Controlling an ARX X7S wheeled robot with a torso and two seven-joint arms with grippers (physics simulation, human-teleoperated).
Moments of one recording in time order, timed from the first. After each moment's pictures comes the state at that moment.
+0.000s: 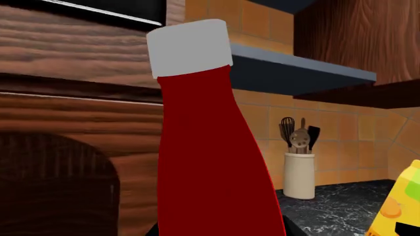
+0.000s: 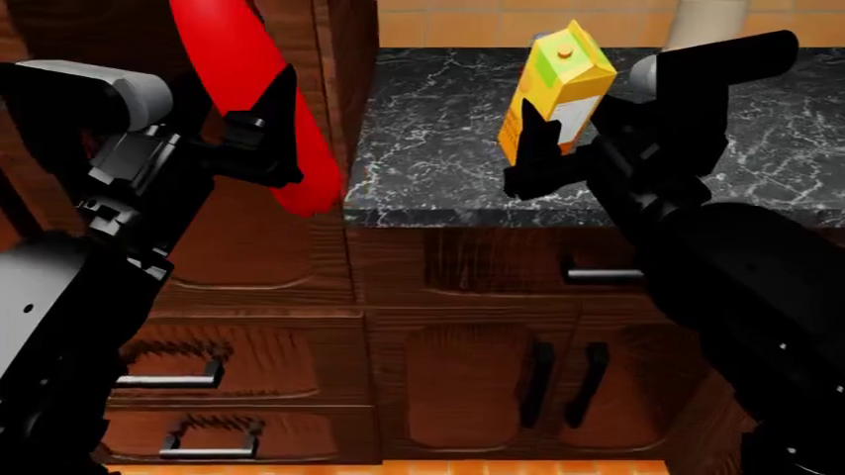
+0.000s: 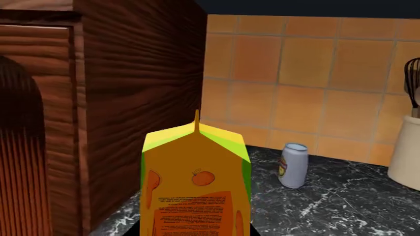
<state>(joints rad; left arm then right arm) -0.76 -0.30 -0.08 0.37 -0.60 -0.75 0.14 0.92 0.42 -0.21 -0.34 0.74 0.95 0.23</state>
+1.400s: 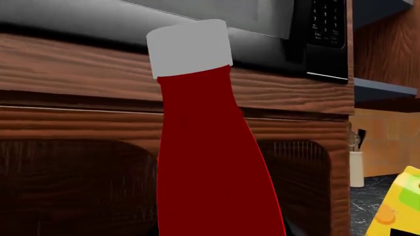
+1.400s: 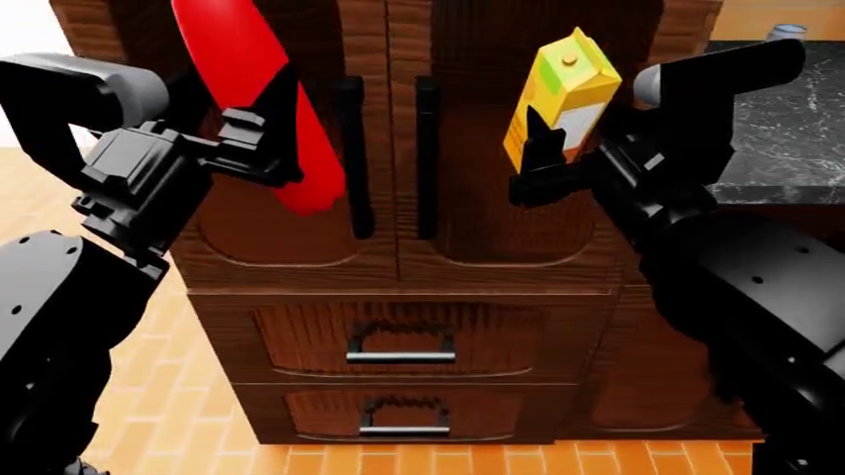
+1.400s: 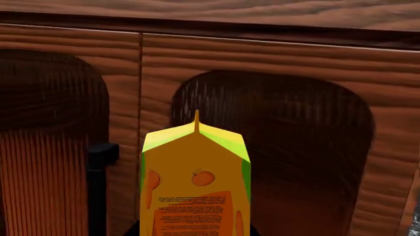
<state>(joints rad) -0.77 -0.33 -0.06 0.40 -0.65 -0.75 0.12 0.90 0.45 -0.21 -0.36 0.76 0.95 0.25</state>
